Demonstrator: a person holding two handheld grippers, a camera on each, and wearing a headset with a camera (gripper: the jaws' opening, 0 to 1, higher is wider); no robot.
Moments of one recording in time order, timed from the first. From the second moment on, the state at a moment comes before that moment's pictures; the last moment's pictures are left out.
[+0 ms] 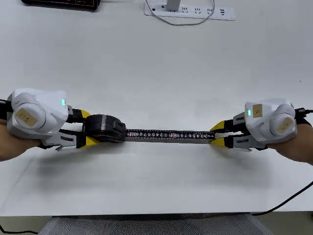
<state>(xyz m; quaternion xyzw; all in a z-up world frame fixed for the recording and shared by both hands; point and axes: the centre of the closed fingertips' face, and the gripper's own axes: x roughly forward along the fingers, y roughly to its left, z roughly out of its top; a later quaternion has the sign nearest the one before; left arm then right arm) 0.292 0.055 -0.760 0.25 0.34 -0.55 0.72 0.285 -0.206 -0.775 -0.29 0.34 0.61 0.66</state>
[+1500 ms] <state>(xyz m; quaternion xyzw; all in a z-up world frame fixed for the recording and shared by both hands) 0.293 0.053 -0.759 0.25 0.36 -0.54 0.72 0.286 -0.221 -0.776 -0.31 0.37 0.59 0.65</state>
